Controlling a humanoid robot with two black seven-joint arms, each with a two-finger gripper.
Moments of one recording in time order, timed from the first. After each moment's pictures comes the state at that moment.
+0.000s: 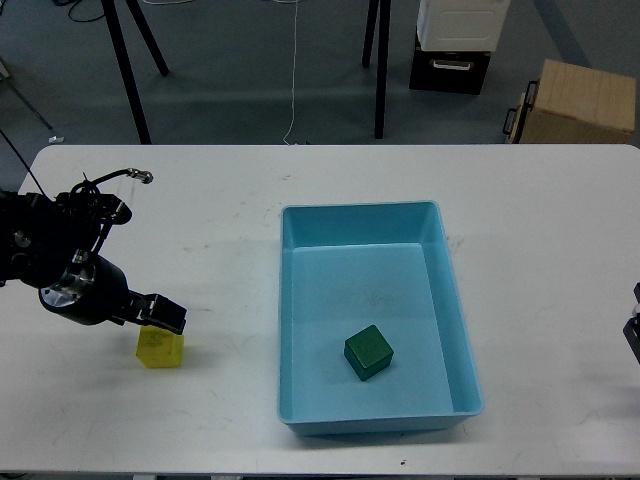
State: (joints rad) left arm -1.61 0.61 0.77 -1.44 0.70 -0.49 0.09; right arm -0.52 -0.33 1.59 1.59 0.37 0.49 0.04
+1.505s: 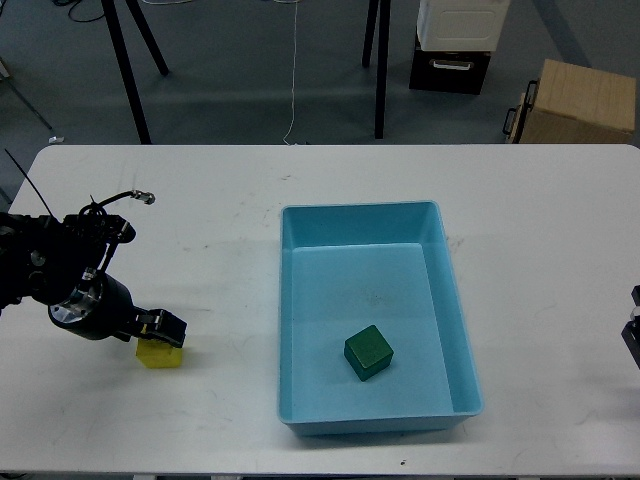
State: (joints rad) left arm -1.49 0.58 0.73 -1.36 0.72 -0.49 0.11; right arm -0.53 -0.33 1.58 1.59 0.37 0.49 0.03
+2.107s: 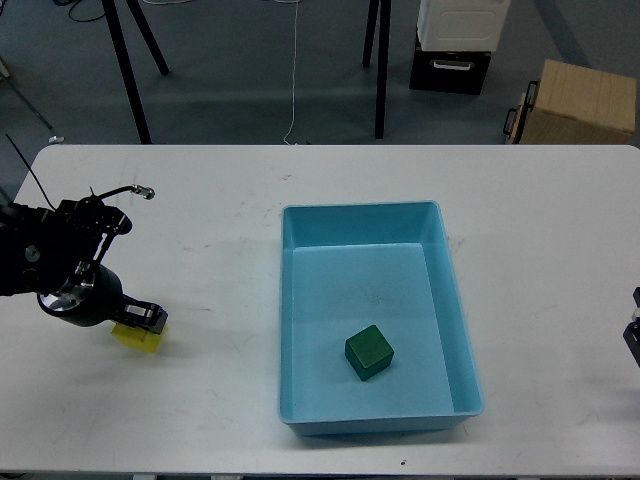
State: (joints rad) left arm -1.73 0.58 0.73 -1.45 0.80 -0.49 0.09; right arm -0.53 -0.34 1.59 1.60 0.37 0.49 0.03
